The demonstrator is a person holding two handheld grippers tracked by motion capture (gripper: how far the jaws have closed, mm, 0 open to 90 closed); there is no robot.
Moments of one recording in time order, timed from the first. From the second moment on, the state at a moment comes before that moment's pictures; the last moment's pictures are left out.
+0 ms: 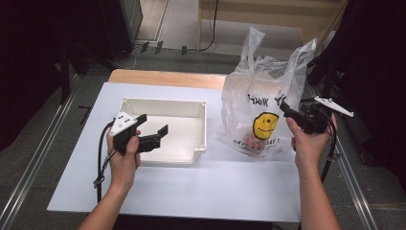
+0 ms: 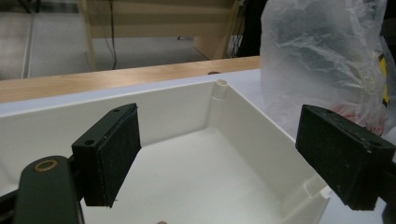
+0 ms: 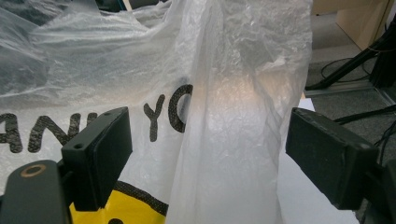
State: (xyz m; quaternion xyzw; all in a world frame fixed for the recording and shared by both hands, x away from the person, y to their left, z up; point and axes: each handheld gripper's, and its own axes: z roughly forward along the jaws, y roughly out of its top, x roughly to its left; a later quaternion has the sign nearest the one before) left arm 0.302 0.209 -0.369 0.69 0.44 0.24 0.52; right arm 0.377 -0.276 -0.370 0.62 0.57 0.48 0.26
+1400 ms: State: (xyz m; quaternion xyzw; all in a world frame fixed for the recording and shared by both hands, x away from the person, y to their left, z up) left arm 0.338 0.047 -0.332 0.71 0.41 0.22 0.53; right arm 0.285 -0.254 -0.432 0.50 0.69 0.47 0.22
